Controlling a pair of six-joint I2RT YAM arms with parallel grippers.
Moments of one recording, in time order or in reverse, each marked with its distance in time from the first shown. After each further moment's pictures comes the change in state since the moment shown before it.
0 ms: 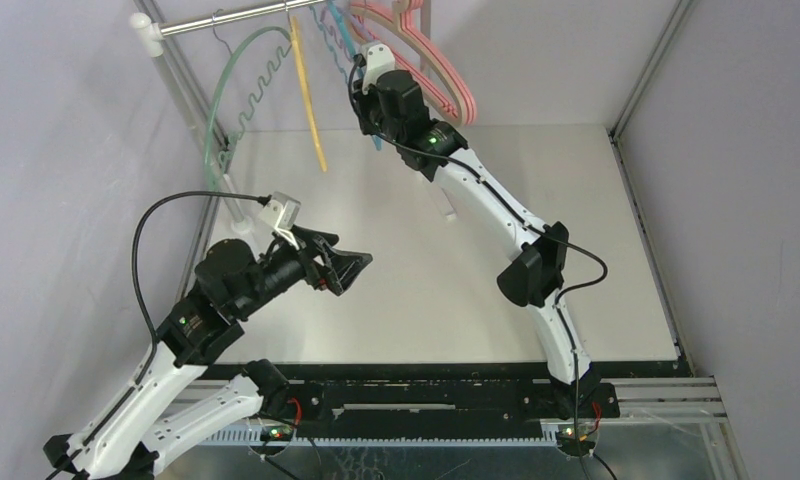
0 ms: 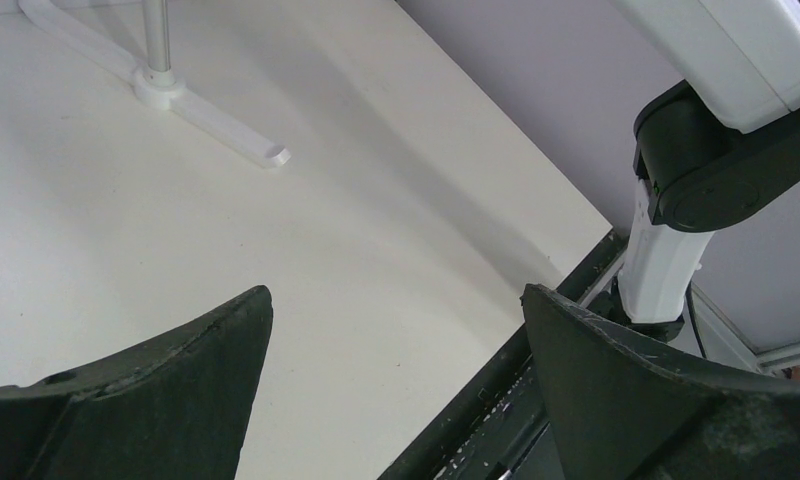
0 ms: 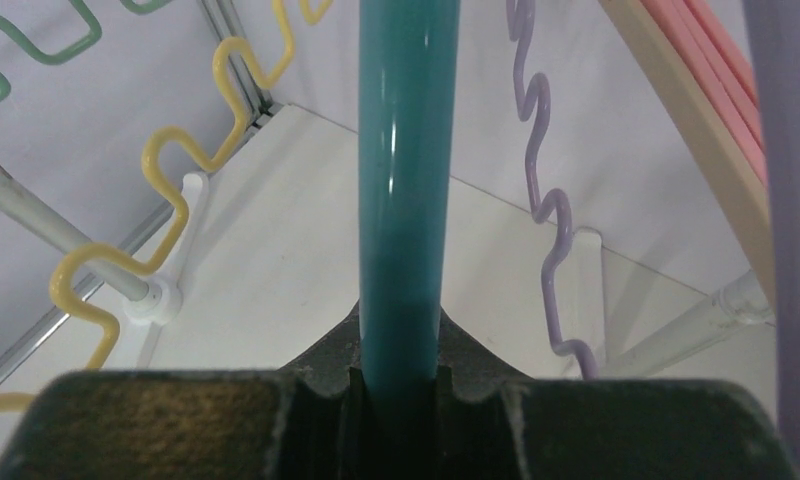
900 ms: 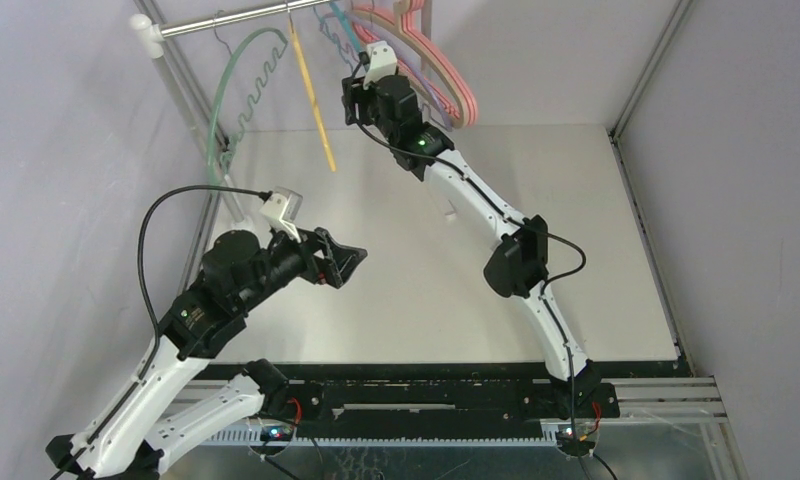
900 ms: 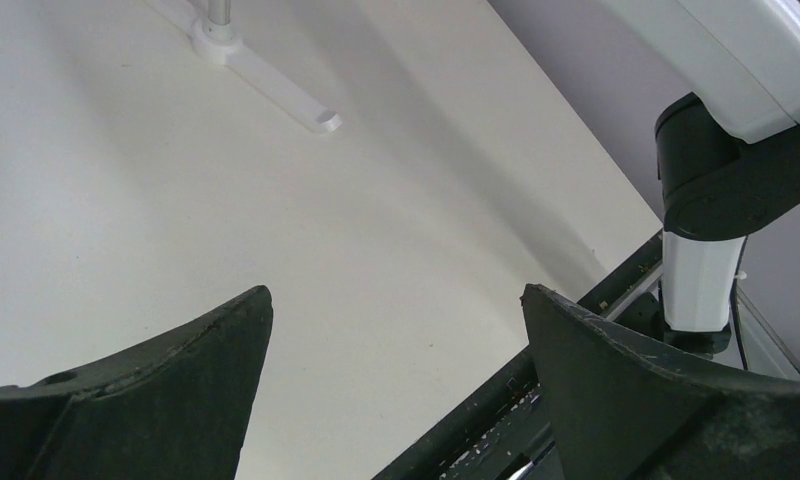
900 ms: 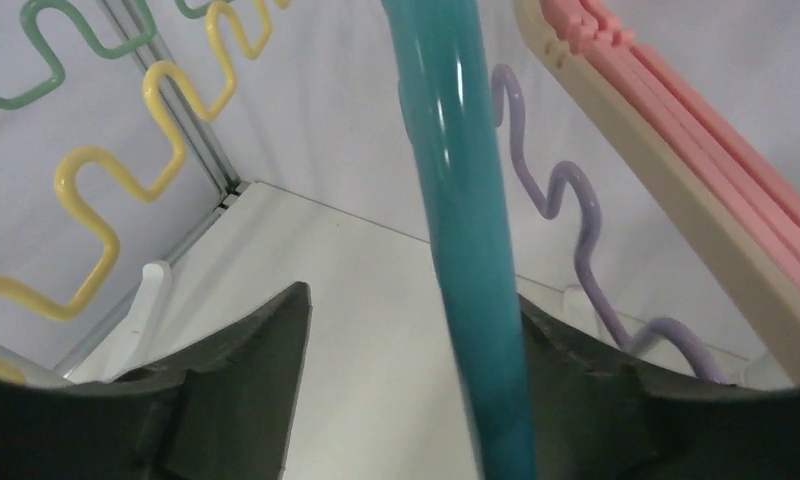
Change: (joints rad) left arm 0.045 0.043 0.035 -0.100 -0.040 0.000; right arm -0.038 0.169 0.092 0.217 0.047 0.026
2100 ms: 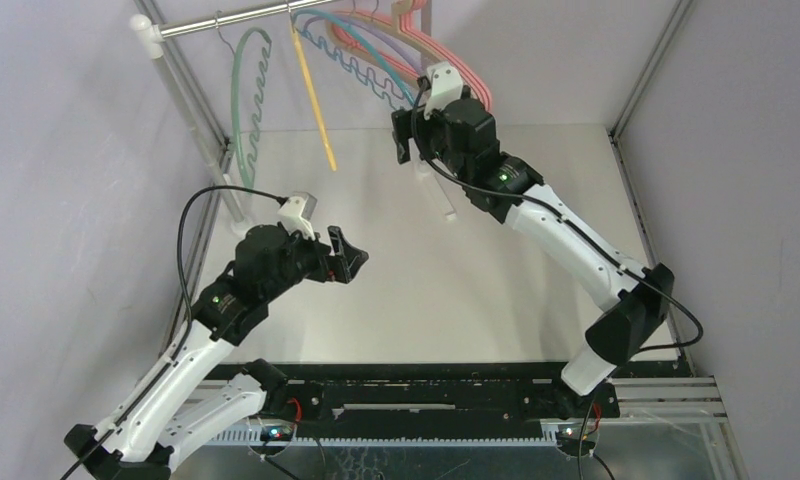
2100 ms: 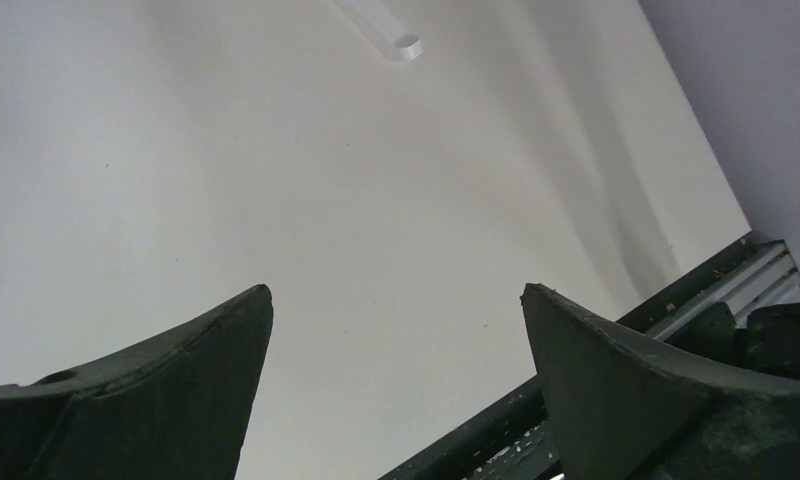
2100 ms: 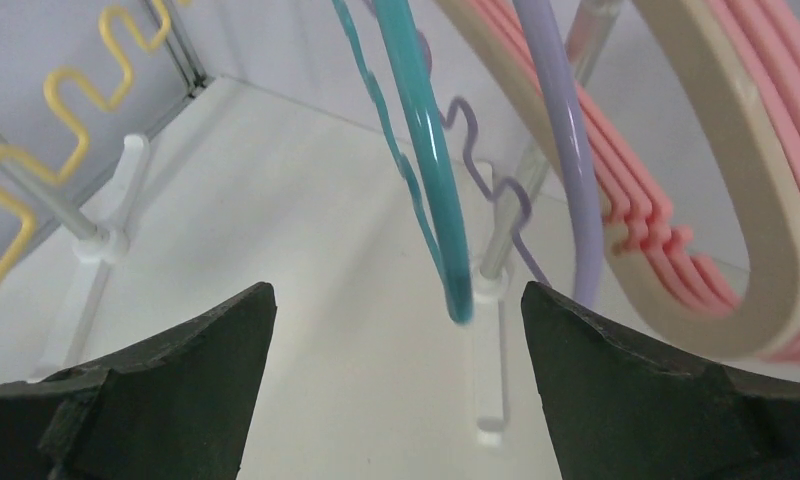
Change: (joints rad) left arm 0.105 0.061 -0.139 0.045 0.012 -0.037; right arm 0.013 -0.756 -0.826 -0.037 0.047 -0.067
